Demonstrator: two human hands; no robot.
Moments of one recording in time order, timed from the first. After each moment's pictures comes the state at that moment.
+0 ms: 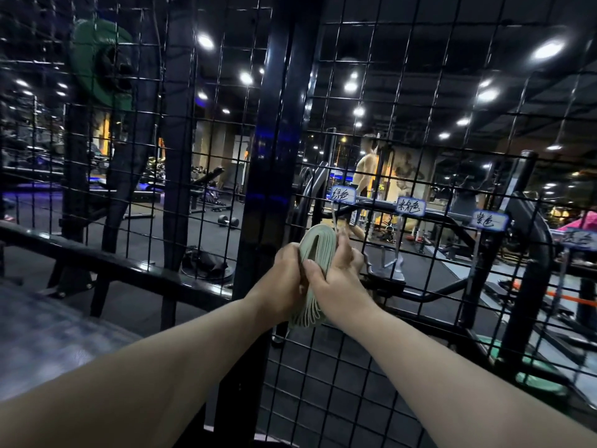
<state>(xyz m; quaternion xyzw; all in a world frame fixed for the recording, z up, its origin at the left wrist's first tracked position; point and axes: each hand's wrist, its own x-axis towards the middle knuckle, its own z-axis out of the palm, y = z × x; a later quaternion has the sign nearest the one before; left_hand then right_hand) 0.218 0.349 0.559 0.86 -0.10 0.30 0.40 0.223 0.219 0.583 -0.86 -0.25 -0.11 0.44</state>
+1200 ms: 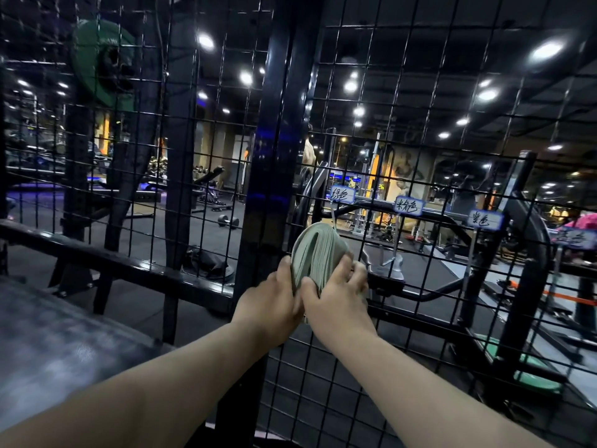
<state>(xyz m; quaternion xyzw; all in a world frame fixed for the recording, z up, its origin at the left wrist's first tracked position) 0.198 0.350 0.532 0.94 0.02 0.27 0.19 0.196 0.224 0.564 -0.92 -0.14 -0.19 0.31</state>
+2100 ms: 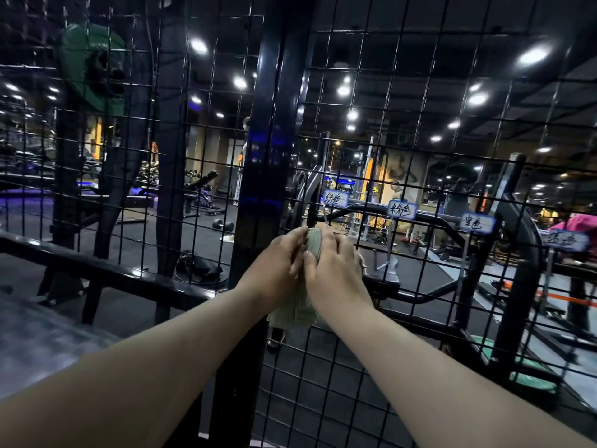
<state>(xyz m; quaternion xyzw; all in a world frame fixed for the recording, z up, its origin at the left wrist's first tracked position) 0.215 0.354 0.585 0.85 -0.13 0.35 0.38 0.213 0.227 0.599 -0.90 -0.21 -0.27 0.27</state>
